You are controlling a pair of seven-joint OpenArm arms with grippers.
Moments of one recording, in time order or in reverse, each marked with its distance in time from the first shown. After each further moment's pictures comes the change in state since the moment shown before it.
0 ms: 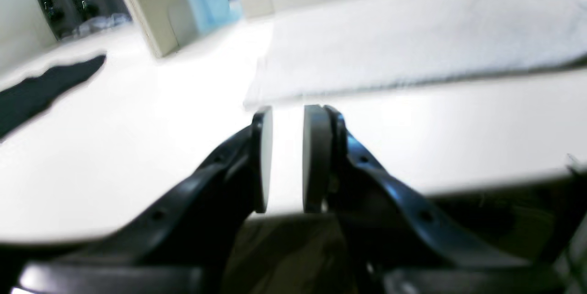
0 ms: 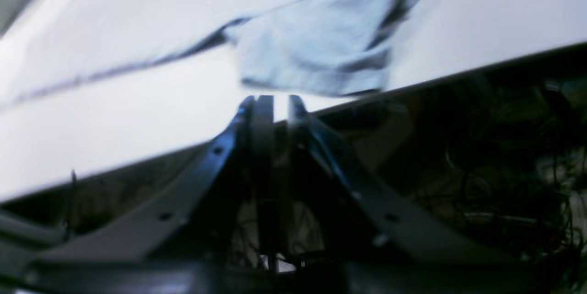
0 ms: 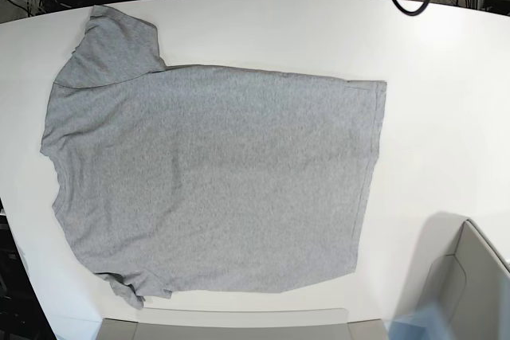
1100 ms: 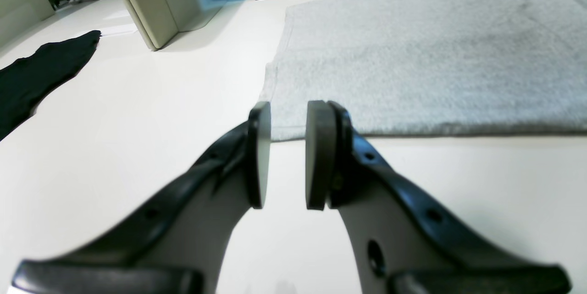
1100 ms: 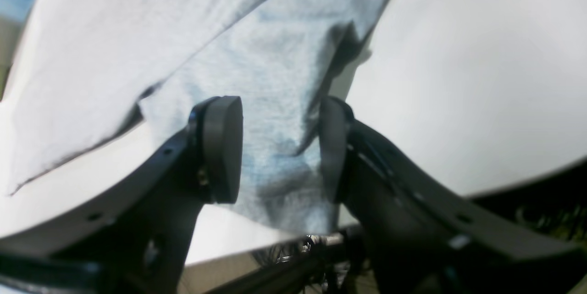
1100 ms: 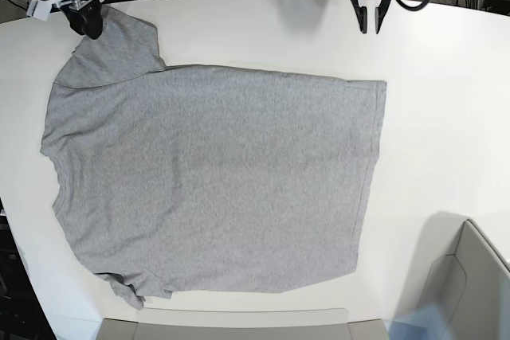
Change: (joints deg) left arm -1.7 -0.2 0.3 22.9 -0.1 -0.1 32.0; right arm 22.1 17.5 -0.7 -3.8 35.3 6.6 -33.9
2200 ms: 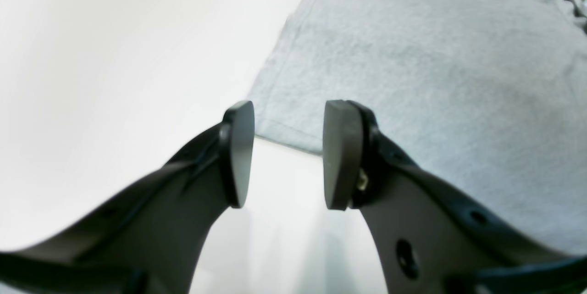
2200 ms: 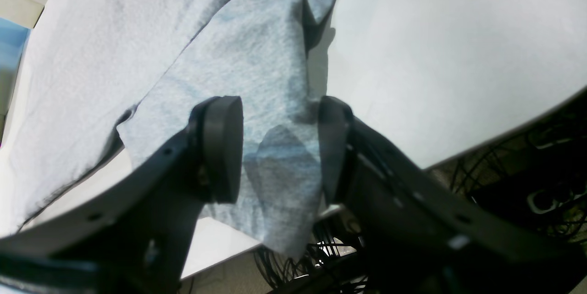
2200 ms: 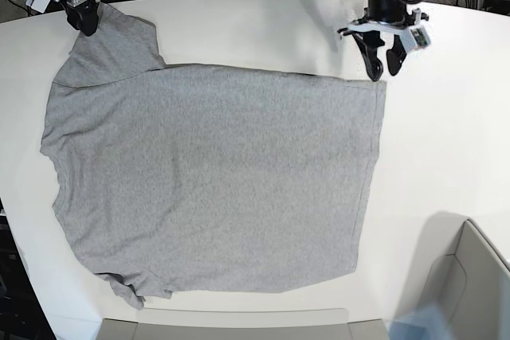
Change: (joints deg) left arm -11.6 -4.5 -3.9 20.2 -30.7 -4.3 53.2; right arm -1.4 -6.4 5.7 -3.2 -0.3 2.0 0.7
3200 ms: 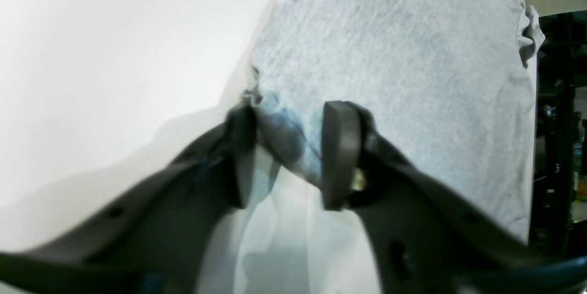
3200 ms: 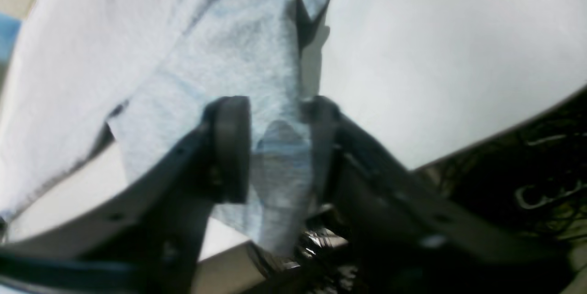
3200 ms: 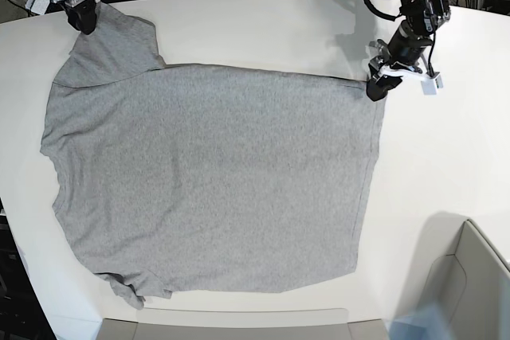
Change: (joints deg) left arm -20.8 -1.9 -15.5 -24.0 -23.7 -9.6 29.6; right arm 0.8 0.4 0.8 0.0 -3.7 -0.1 -4.9
